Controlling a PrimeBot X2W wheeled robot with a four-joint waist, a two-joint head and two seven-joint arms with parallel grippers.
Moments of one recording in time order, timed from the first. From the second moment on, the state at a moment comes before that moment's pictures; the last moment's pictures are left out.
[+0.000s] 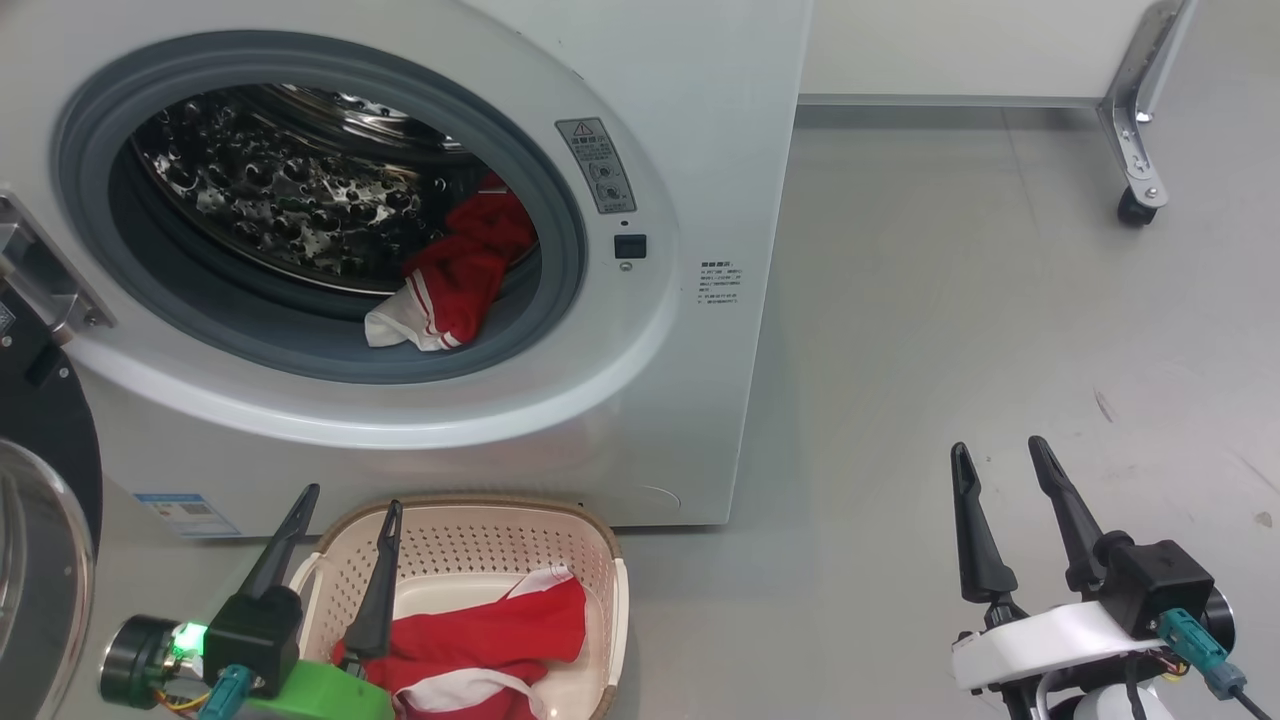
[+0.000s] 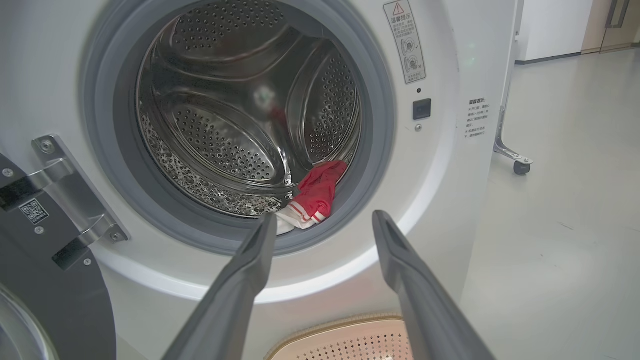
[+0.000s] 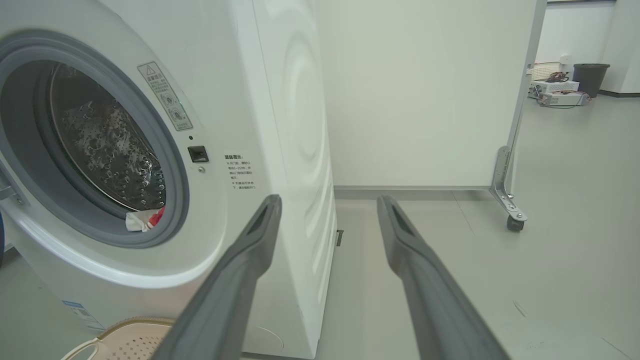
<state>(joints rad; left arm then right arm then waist) 0.01 0.07 -0.10 0.15 -0.10 -0.12 -0.25 0.07 -0.04 0.13 0.05 0.26 0.03 -0.25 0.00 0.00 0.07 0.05</state>
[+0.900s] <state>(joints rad) -0.13 0.09 -0.04 0.16 -0.23 -0.12 -0.24 0.04 -0.04 0.19 0.00 0.26 0.03 -0.25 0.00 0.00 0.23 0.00</state>
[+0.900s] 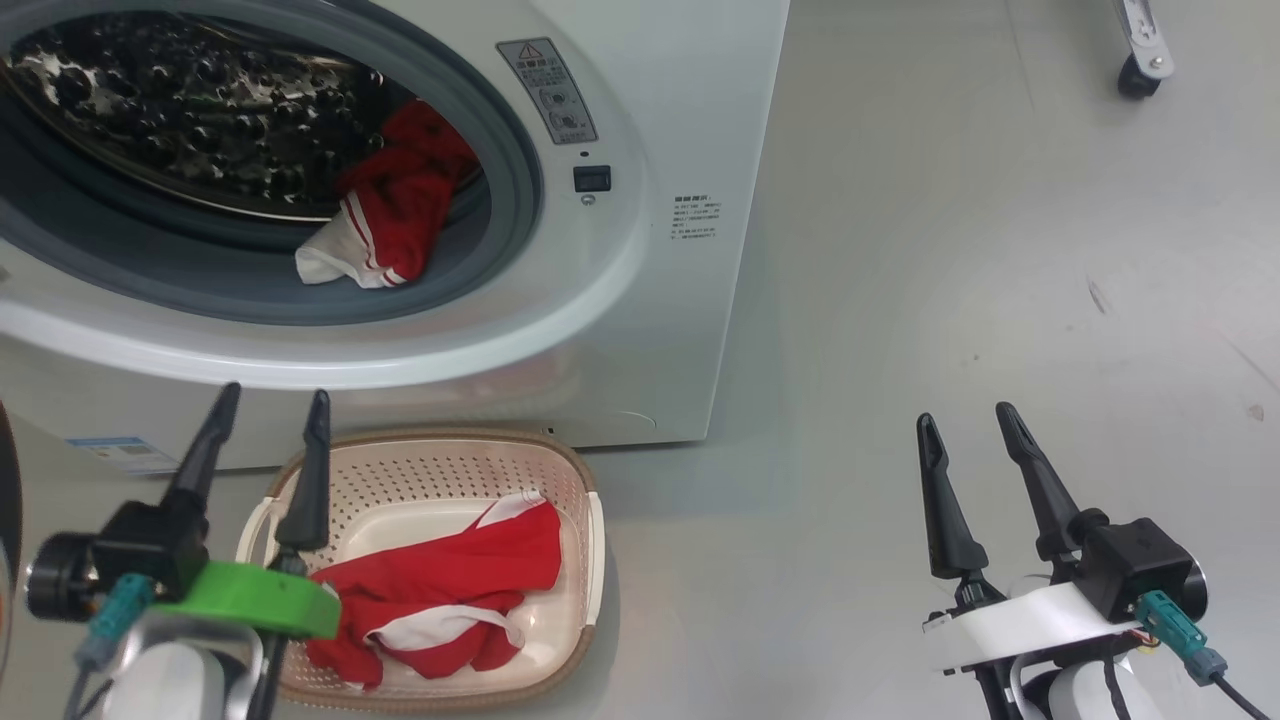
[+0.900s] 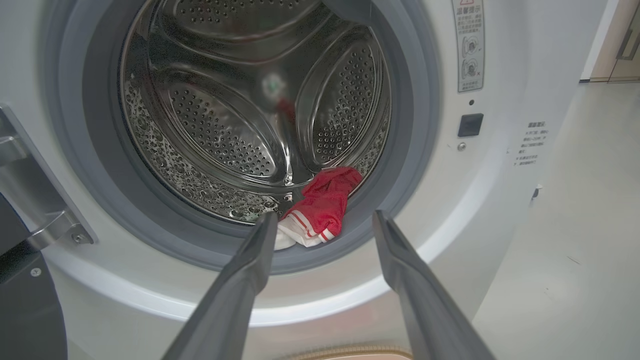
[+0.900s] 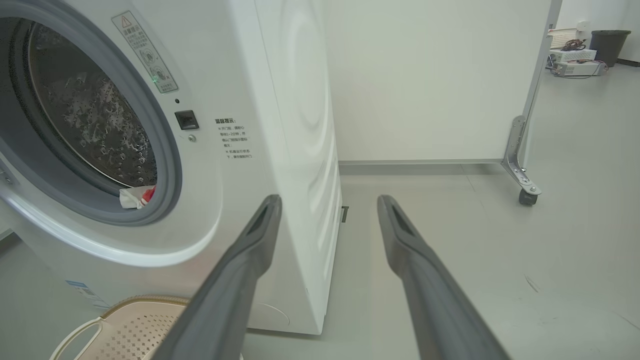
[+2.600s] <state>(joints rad) -0.79 0.30 -0.03 0.59 -0.49 -0.12 0.34 -0.14 -0.04 0.29 -0.02 0.31 -0.01 -0.25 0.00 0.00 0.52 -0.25</state>
